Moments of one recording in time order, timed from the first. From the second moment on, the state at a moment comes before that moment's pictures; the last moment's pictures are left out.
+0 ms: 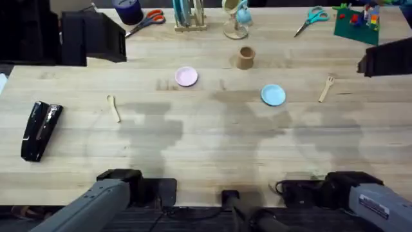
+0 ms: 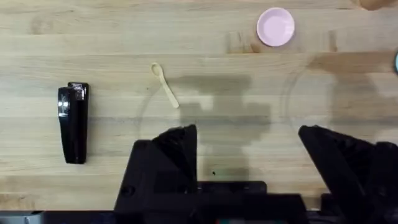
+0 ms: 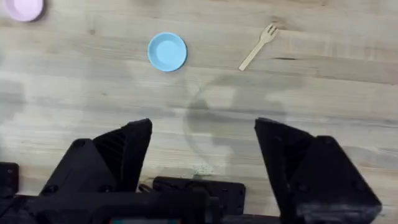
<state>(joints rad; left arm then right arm) 0.00 1.14 1.77 -1.67 -0.02 -0.01 0.00 1.06 1.62 -1.59 -0.02 -0.06</state>
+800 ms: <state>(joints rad) 0.00 1.15 1.22 -1.37 -0.13 -0.29 0.00 1.07 1.62 -1.59 -0.02 -0.06</state>
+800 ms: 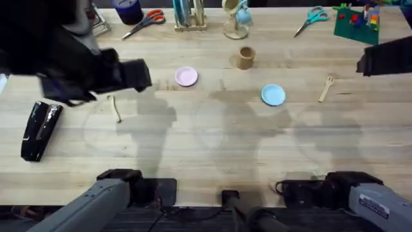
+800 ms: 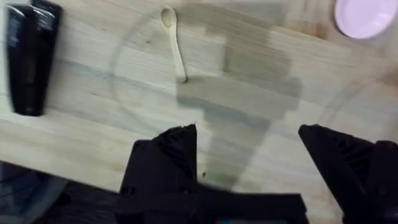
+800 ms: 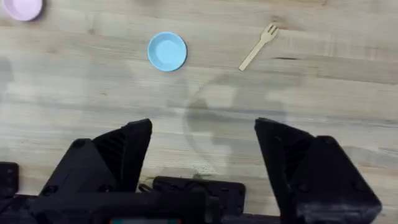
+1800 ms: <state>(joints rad) 0.18 1.15 0.79 -0.99 -0.13 -0.43 0.00 1.07 1.62 -1.59 -0.02 -0.06</state>
